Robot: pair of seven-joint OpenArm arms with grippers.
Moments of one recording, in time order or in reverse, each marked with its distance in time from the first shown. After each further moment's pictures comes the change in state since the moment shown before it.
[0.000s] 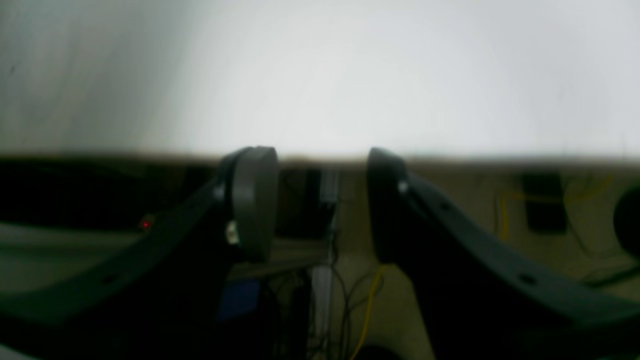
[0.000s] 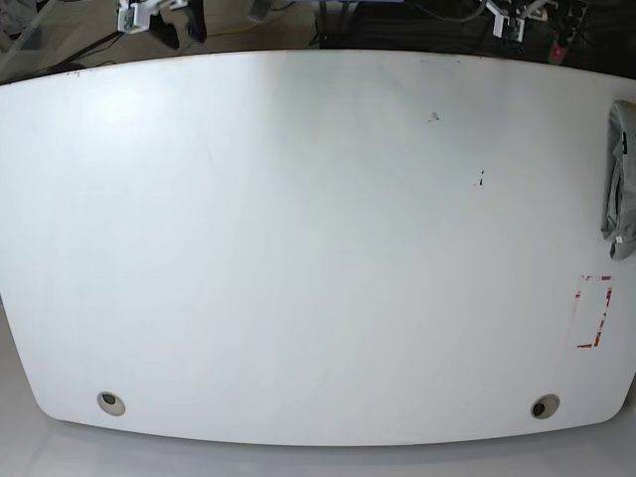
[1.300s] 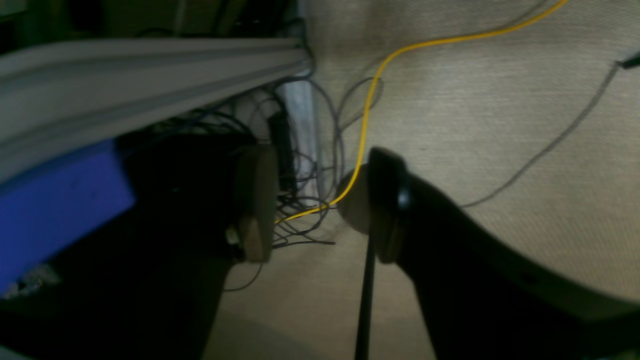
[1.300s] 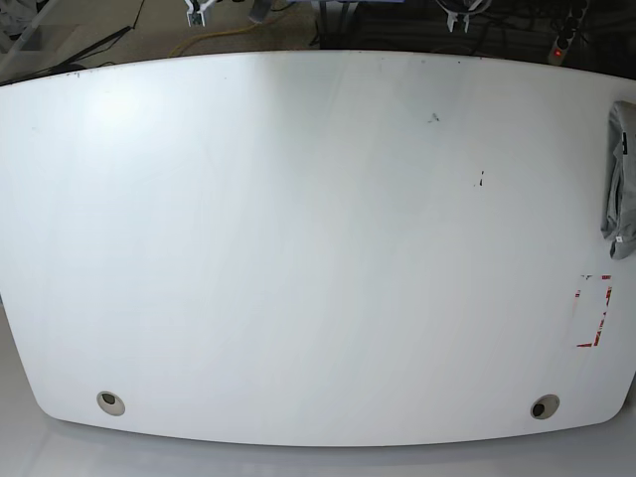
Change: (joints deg) left arm -47.3 -7.5 9.8 -95.0 8.1 11.4 -18.4; right arm 40.3 2.4 -3.1 -73.4 -27.6 -11.7 1.2
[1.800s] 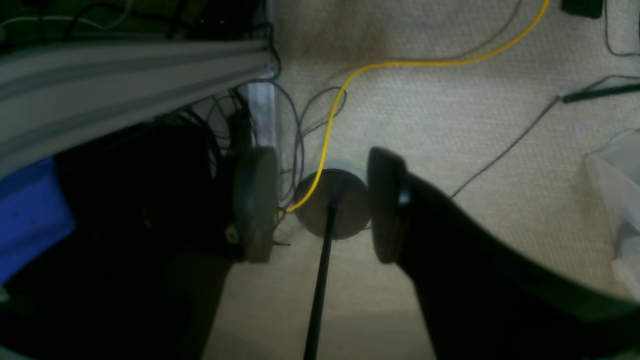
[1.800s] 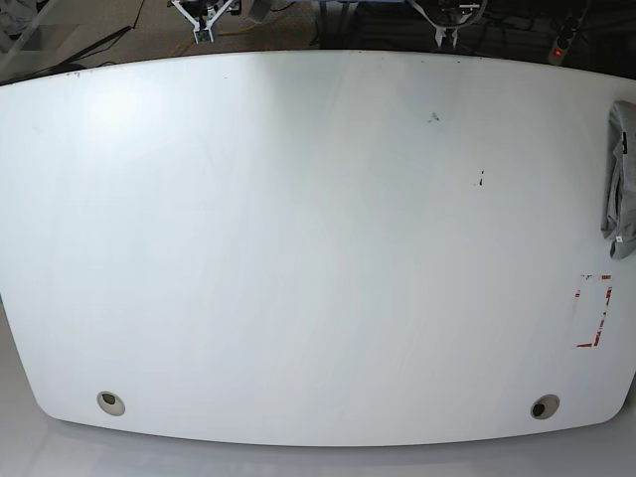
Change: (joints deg) left arm -4.8 1.1 -0.1 -5.4 0.0 0.1 -0.3; right arm 3.5 0.4 -4.1 -2.0 -4.9 -6.9 -0.3
